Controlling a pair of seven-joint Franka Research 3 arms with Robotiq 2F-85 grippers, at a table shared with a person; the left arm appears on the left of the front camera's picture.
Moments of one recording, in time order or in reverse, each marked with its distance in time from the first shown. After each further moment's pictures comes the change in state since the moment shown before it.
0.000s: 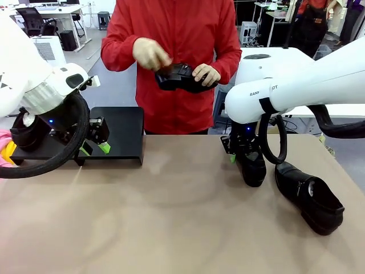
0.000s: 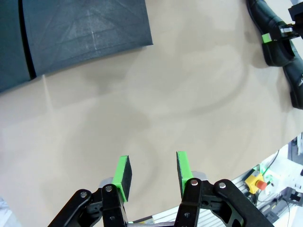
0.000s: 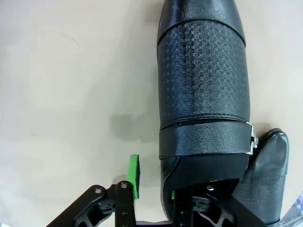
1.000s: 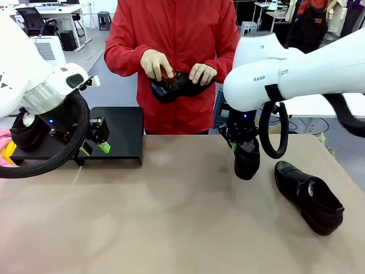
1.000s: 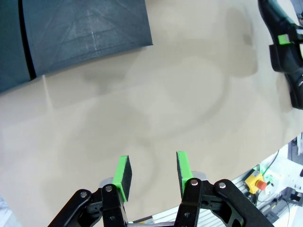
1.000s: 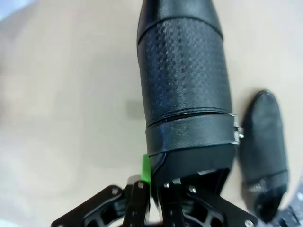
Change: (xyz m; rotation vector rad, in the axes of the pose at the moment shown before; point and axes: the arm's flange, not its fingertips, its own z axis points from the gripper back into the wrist) left arm 0.000 0.000 0.000 0.000 0.000 0.000; right arm -0.041 0.030 0.073 0.003 -0.081 -0.136
